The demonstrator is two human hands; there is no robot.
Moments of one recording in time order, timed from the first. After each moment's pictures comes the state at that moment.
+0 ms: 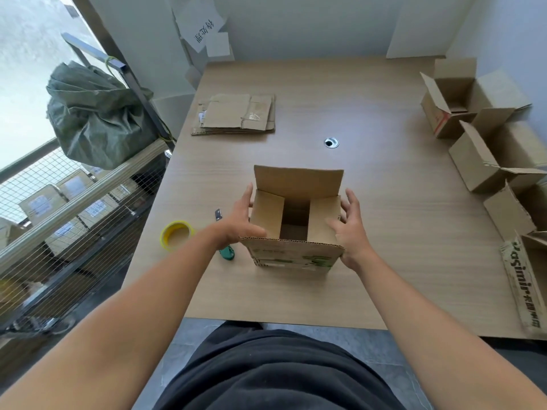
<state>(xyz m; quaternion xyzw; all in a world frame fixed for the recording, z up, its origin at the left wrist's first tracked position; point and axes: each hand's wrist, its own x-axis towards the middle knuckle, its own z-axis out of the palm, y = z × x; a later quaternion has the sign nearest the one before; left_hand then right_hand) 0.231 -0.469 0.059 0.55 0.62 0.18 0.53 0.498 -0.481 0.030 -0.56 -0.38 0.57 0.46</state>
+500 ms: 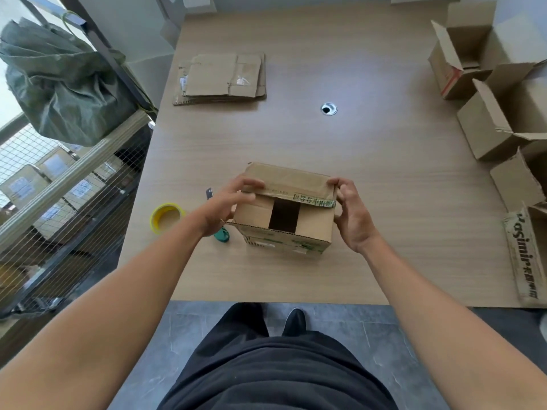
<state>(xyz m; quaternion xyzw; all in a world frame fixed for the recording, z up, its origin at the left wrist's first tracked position) 0.220 -0.462 0.052 0.48 0.54 0.26 0.64 0.507 -0.481 0.024 -0.51 -0.36 0.64 0.44</state>
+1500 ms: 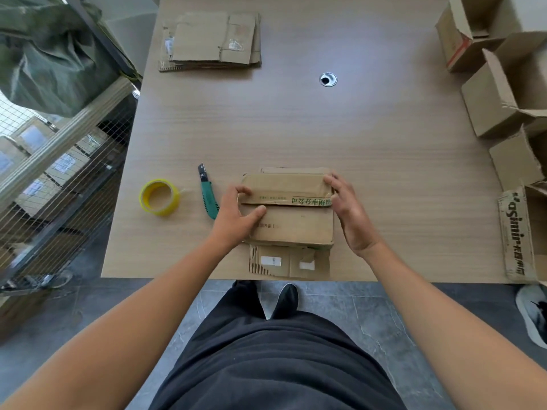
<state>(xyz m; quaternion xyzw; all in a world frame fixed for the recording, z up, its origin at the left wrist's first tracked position) 0.248 -0.532 -0.007 0.53 0.67 0.29 0.43 0.519 -0.523 0.006 -0.52 -0.48 0.60 0.37</state>
